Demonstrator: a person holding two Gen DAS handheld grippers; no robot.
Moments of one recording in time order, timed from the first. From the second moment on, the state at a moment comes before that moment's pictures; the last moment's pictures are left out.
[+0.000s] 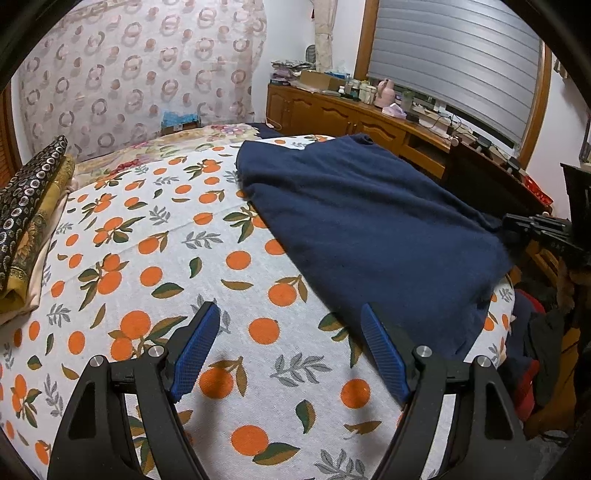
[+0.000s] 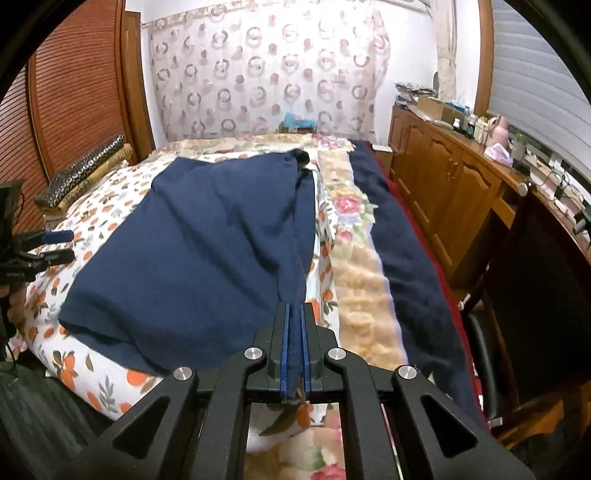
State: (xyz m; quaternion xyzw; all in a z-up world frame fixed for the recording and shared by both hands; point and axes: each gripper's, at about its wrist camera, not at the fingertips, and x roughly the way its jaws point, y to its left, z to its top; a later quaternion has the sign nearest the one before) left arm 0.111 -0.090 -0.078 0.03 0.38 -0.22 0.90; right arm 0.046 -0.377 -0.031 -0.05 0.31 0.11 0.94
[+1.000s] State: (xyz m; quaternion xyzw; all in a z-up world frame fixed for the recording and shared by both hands) left arm 0.085 -0.133 -0.093 0.04 0.41 -0.31 0.86; right arm 0.068 -0.372 -0.073 -0.01 0.36 0.10 0.93
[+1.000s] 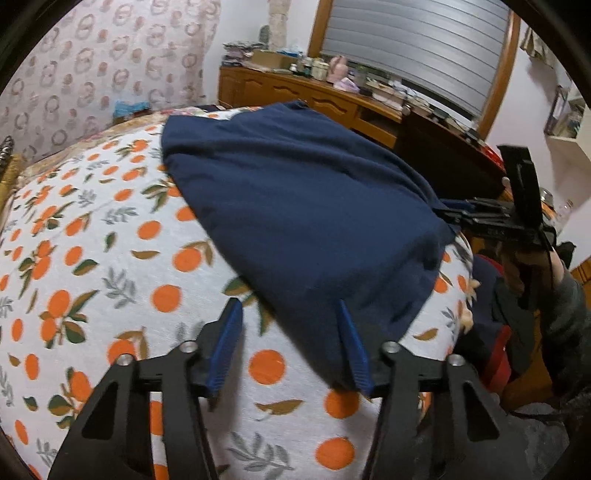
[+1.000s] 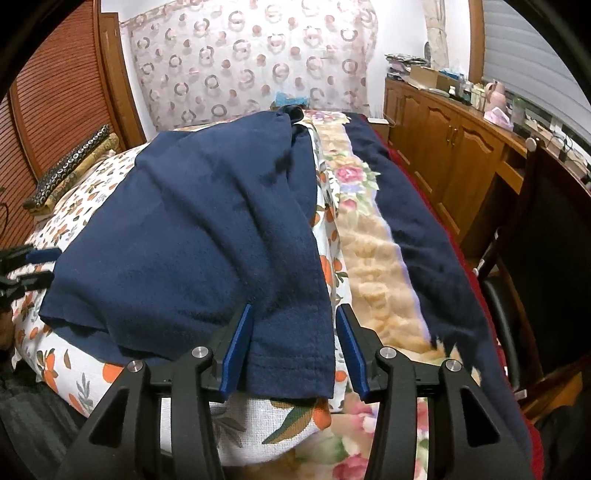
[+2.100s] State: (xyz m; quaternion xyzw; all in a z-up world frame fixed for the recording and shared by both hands) left arm 0.089 -0.132 -0.045 0.00 0.36 -0.33 0.87; right arm 0.057 -0.364 -0.072 -0.03 0.36 0.16 0.92
